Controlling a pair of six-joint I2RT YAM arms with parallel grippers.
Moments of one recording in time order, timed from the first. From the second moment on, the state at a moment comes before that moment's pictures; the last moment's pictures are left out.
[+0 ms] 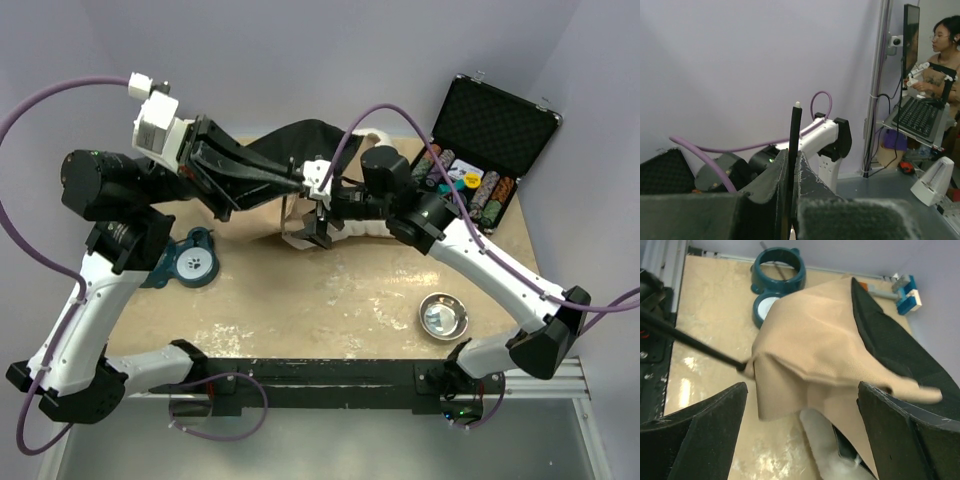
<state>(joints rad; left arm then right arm) -0.57 1.17 1.67 0.24 0.95 -0.63 0.79 1.40 1.45 -0.32 -0.51 -0.45</state>
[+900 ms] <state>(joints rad) -0.57 1.09 1.55 0.12 1.27 -0.54 0.58 1.61 1.60 -0.46 -0.80 -1.03</state>
